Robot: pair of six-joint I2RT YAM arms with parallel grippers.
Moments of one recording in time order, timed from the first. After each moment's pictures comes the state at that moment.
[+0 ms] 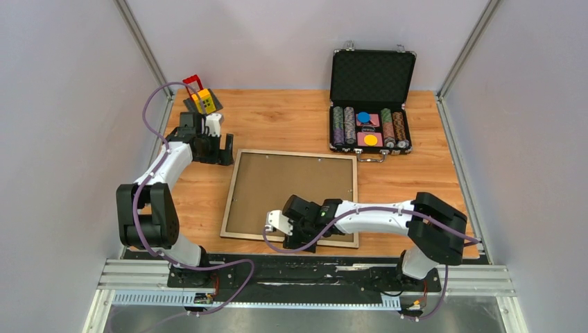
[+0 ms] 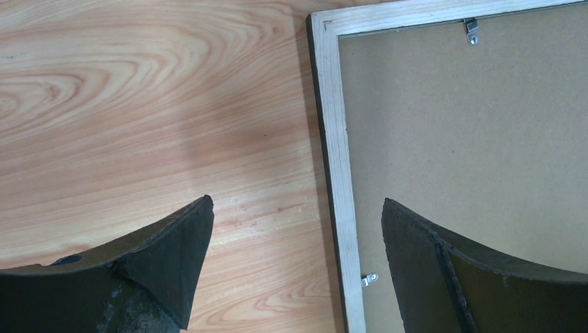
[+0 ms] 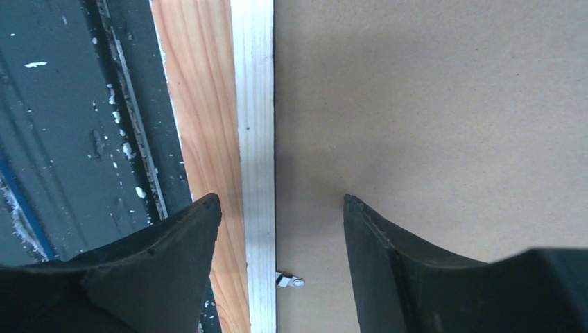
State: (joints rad) left arm 0.02 1.55 1.09 -0.53 0.25 0.13; right arm 1.19 1.61 0.93 -0.45 -0.10 -0.31
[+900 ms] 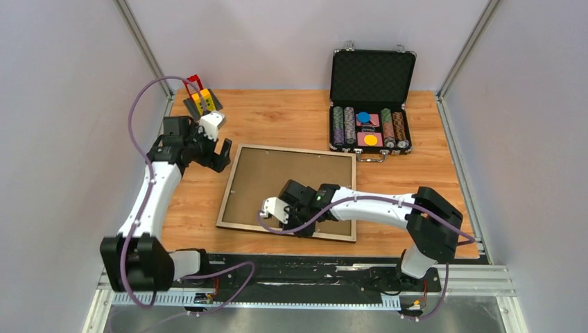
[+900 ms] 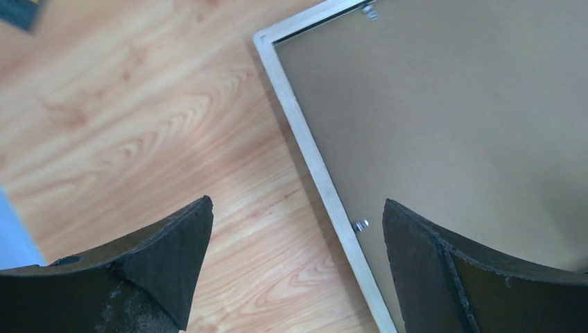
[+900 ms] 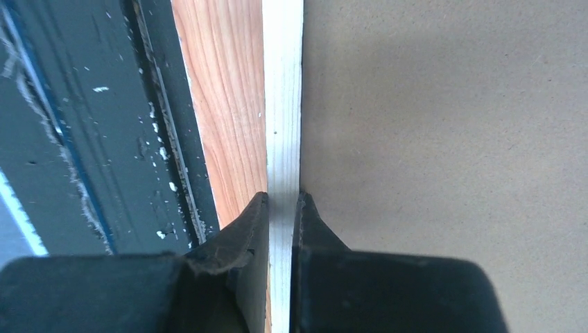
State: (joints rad) left arm 0.02 1.30 1.06 -0.59 0.35 0.37; right arm 1.14 1.65 1.06 -0.57 -0.18 -0.29
